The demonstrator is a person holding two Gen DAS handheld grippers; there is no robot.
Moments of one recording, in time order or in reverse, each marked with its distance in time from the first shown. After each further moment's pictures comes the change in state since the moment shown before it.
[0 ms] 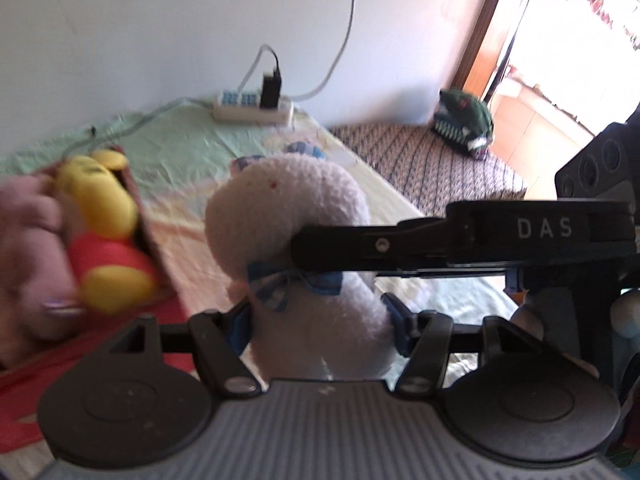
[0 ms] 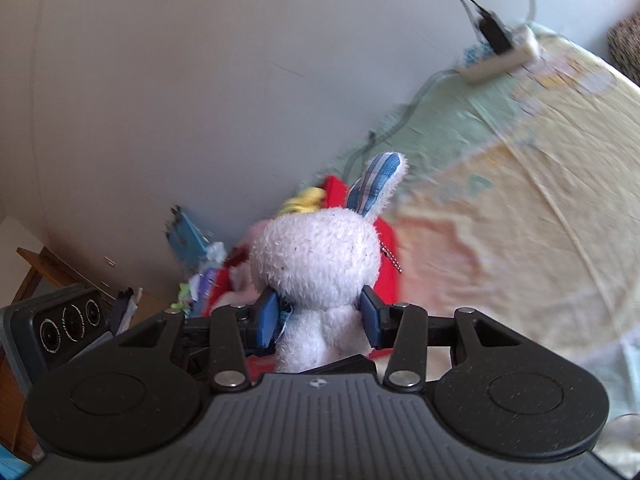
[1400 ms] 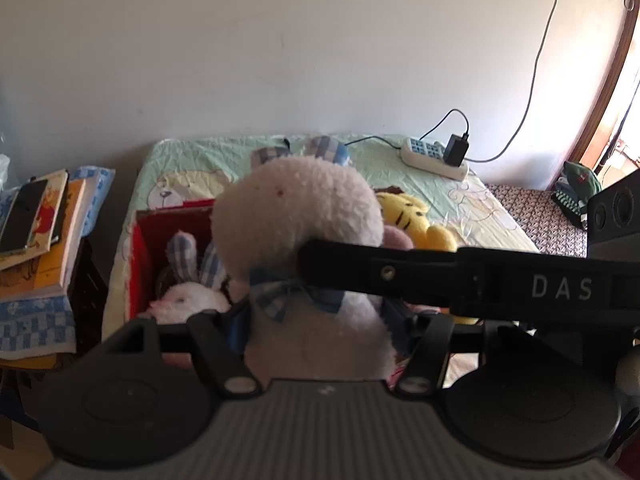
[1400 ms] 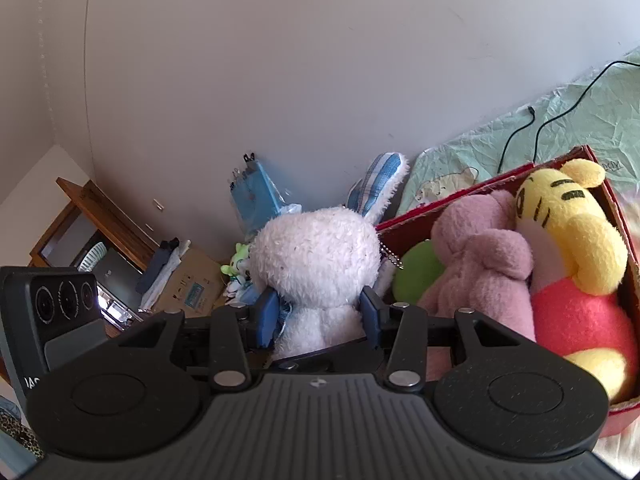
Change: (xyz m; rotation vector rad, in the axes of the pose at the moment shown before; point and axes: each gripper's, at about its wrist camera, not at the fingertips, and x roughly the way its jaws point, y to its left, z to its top) left arm -0.105 0.174 -0.003 -0.204 -0.066 0.289; right arm 0.172 0.116 -0.013 -0.162 0.136 0.157
